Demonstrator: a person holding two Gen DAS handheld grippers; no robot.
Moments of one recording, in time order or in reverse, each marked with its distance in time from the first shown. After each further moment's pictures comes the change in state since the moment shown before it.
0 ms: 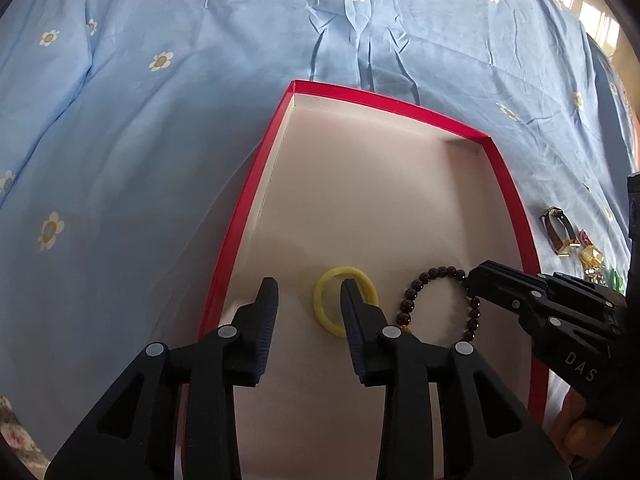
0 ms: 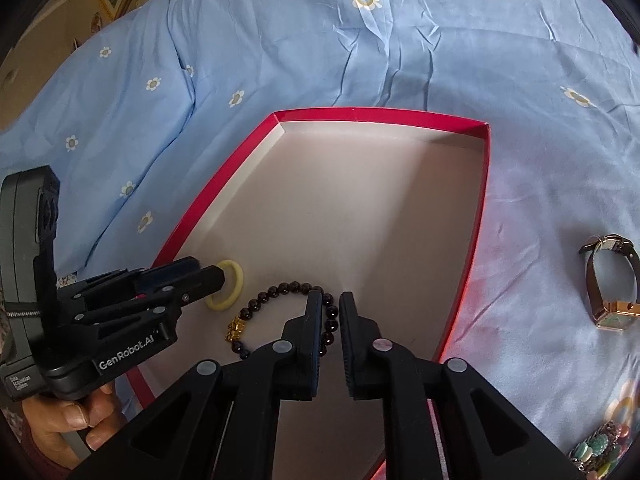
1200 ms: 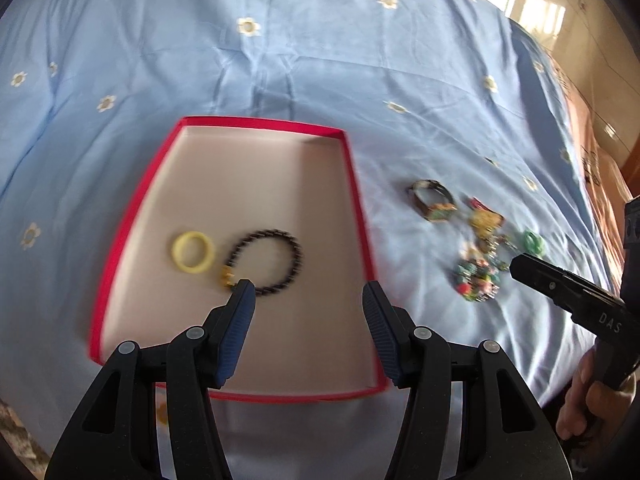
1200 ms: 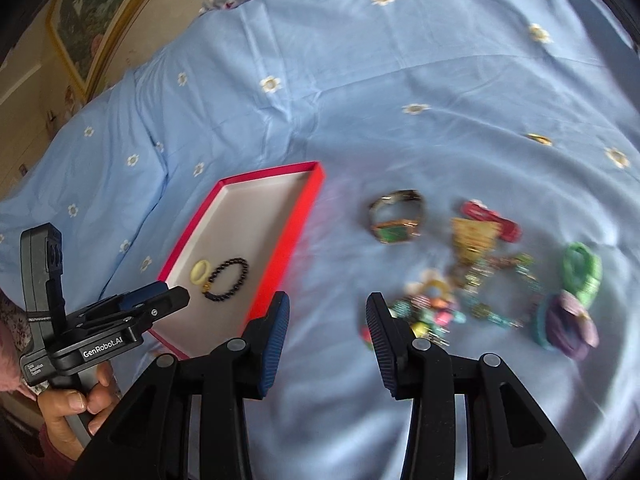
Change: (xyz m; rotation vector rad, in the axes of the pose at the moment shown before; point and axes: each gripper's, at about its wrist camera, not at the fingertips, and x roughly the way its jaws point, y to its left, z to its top) left arm -0.079 -0.097 -0.043 0.102 -0.066 -0.162; right arm -0.162 -0.081 -0.071 0.189 -0.183 -0.088
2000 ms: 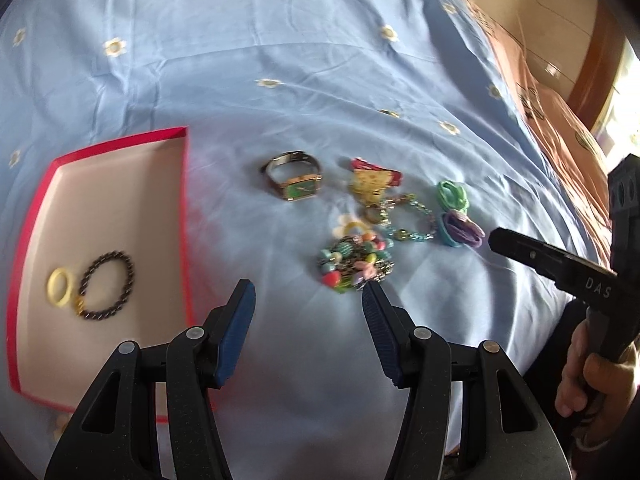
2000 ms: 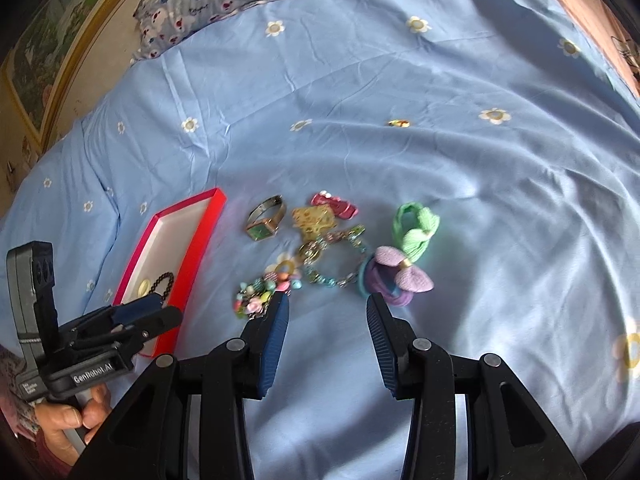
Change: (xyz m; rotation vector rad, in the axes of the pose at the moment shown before) left arm 0.026 -0.117 -0.004 0.223 0.044 -0.166; right arm -0.068 -0.090 -0.029 0.157 -0.074 -0.145
